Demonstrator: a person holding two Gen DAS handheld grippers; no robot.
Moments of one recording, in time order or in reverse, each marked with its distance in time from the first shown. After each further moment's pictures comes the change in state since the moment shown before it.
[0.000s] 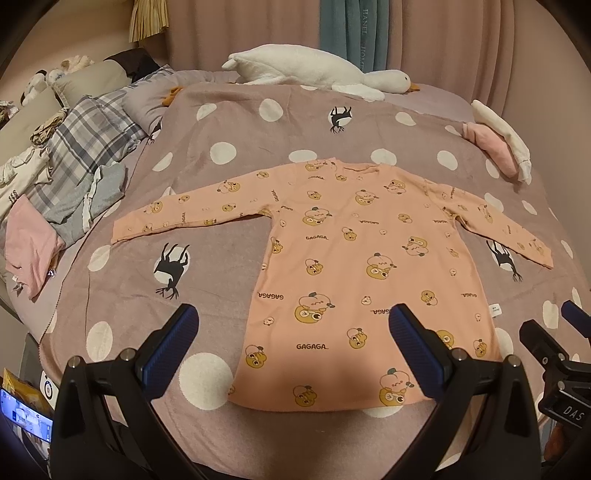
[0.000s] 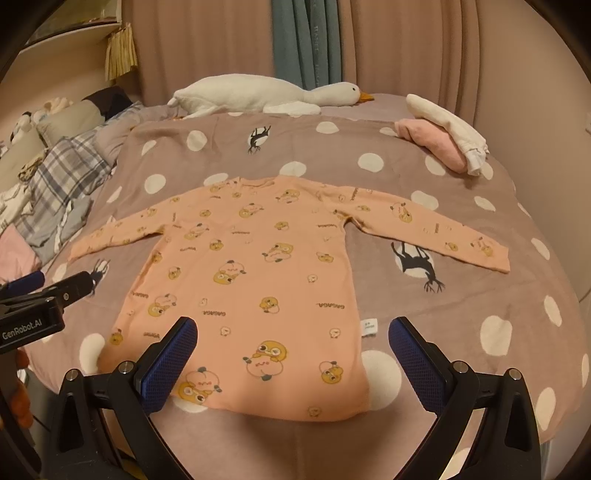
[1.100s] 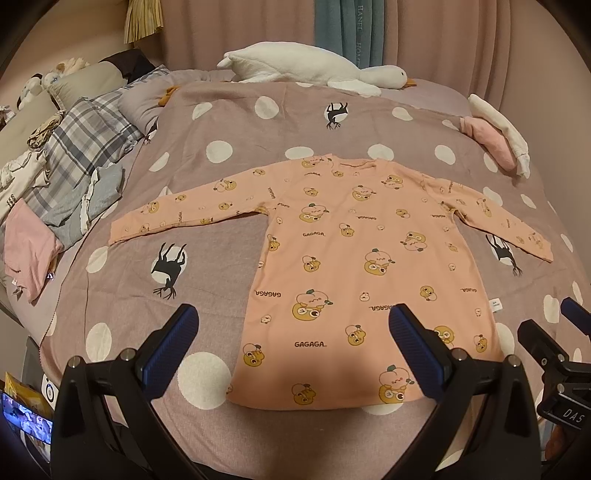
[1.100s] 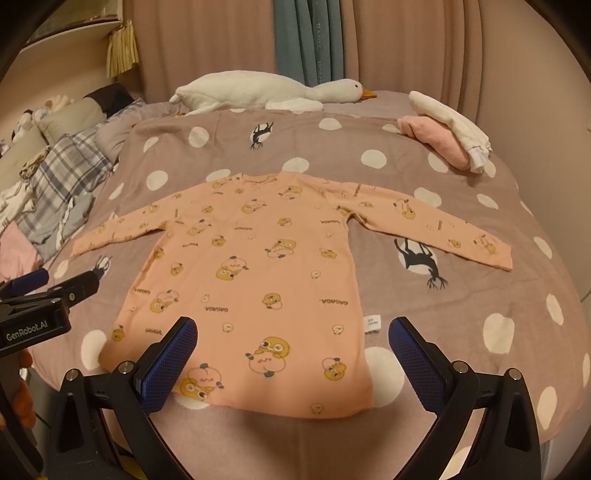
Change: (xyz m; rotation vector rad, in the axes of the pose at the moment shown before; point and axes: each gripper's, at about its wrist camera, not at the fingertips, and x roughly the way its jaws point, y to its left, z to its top) left arm 0.002 -0.004 -0.002 0.013 0.006 0.000; right arm 0.004 0.002 -0.002 0.003 0.012 0.011
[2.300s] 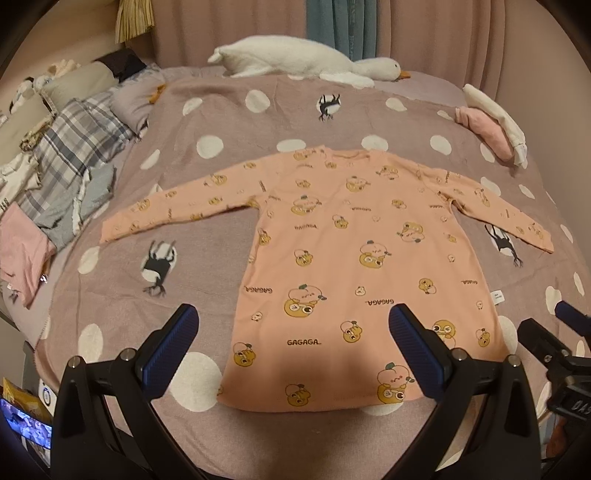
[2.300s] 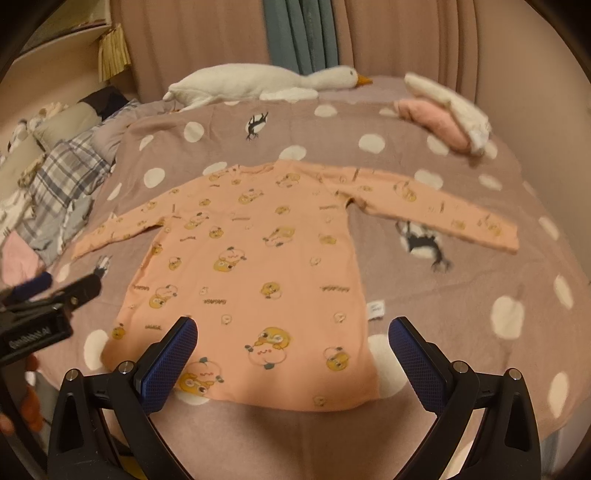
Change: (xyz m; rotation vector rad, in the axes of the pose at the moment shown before) left arm 0.020 -0.006 -0.006 0.014 0.030 -0.021; right arm 0.014 -0.009 -0.007 0.073 0.062 0.071
